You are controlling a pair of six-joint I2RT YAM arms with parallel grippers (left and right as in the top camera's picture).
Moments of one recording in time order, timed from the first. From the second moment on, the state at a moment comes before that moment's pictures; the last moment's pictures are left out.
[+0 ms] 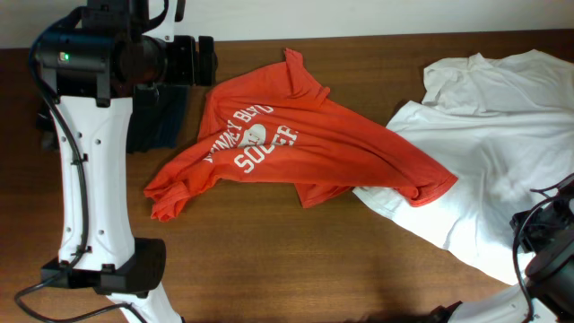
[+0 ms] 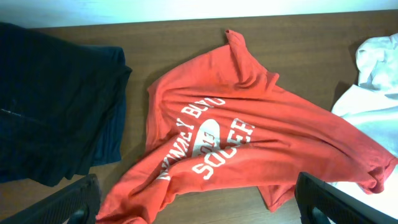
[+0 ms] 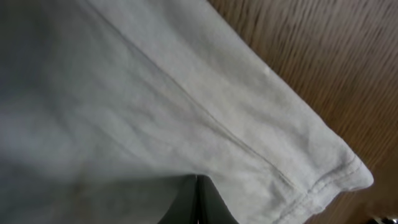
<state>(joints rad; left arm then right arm) -0.14 1.94 2.56 -1.52 0.11 -0.08 -0.85 1.86 1.09 -0.88 0.16 0.54</state>
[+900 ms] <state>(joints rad) -0.14 1.94 2.56 -1.52 0.11 -0.08 -0.60 1.89 1.54 -1.16 -0.27 0.30</state>
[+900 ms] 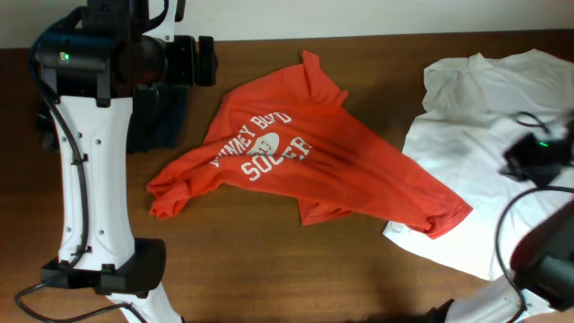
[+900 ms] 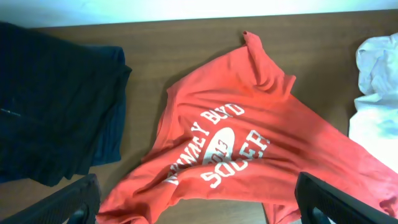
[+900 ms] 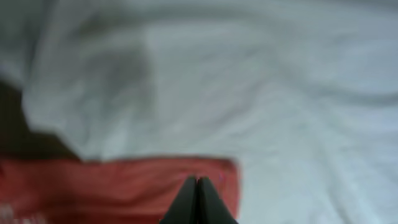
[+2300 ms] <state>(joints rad) -0.14 1.94 2.56 -1.52 0.11 -0.08 0.01 1.82 1.63 -1.58 -0.22 0.31</state>
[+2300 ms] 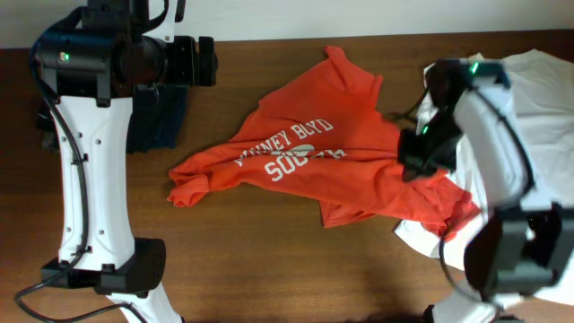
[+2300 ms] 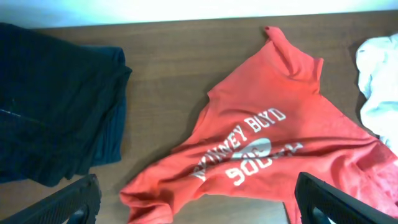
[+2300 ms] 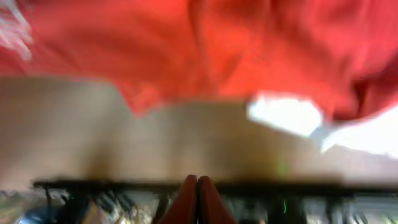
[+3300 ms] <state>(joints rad) -0.36 2.59 2.43 -1.03 0.28 -0.06 0.05 1.60 0.86 -0.87 0.09 0.47</state>
